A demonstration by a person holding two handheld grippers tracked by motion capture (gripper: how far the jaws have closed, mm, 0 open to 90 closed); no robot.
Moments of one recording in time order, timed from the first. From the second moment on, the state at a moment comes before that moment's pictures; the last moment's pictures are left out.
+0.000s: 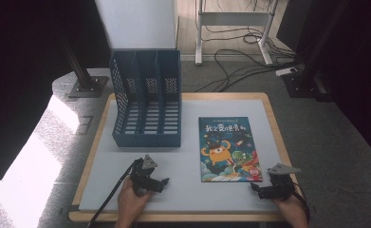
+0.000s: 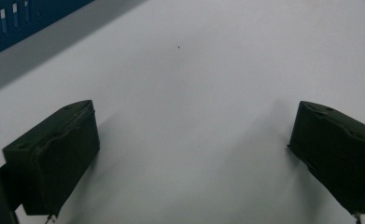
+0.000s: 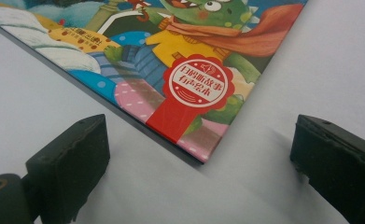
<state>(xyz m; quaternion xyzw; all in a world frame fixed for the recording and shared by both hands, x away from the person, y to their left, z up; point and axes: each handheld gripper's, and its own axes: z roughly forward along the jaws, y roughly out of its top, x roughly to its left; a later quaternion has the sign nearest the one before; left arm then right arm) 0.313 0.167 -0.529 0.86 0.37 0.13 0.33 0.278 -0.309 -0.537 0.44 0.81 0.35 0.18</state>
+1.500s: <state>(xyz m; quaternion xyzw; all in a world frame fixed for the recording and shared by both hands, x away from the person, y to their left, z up) 0.346 0.098 -0.514 0.89 0.28 0.12 0.33 0.300 -0.311 -0.516 0.44 0.80 0.37 0.18</state>
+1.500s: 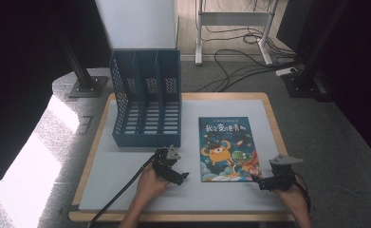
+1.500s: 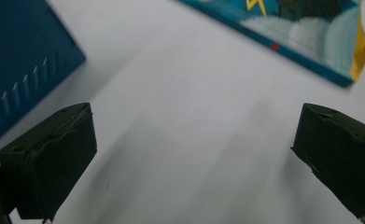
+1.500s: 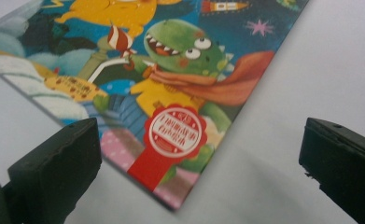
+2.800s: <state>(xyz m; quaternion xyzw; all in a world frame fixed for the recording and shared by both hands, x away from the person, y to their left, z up) 0.367 0.031 -0.527 0.90 0.22 0.09 0.36 0.373 -0.295 -0.532 0.43 0.82 0.36 0.13</state>
